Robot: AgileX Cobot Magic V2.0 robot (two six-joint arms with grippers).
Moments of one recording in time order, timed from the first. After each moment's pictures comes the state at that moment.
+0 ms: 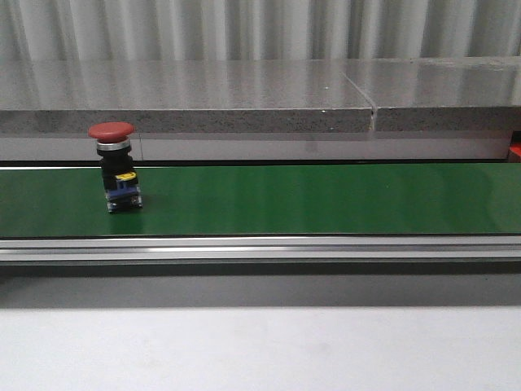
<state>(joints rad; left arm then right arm) -0.31 0.44 -0.57 -0.03 0.75 -0.01 -0.18 1.39 -1.52 0.10 1.19 0.04</state>
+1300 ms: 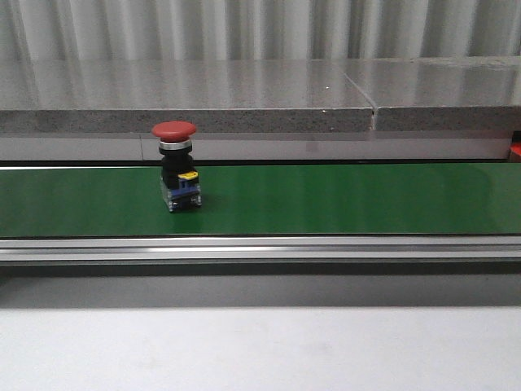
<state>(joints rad) -0.31 0.44 -0.57 -0.03 0.75 -0.01 -0.64 1.56 -1.12 0.01 0.75 0.33</state>
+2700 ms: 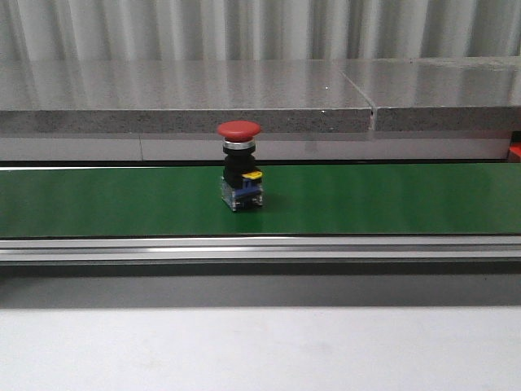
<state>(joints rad) -0.31 0.44 -0.57 -0.03 0.75 -0.01 -0.64 1.52 -1.12 0.03 0.63 0.34</state>
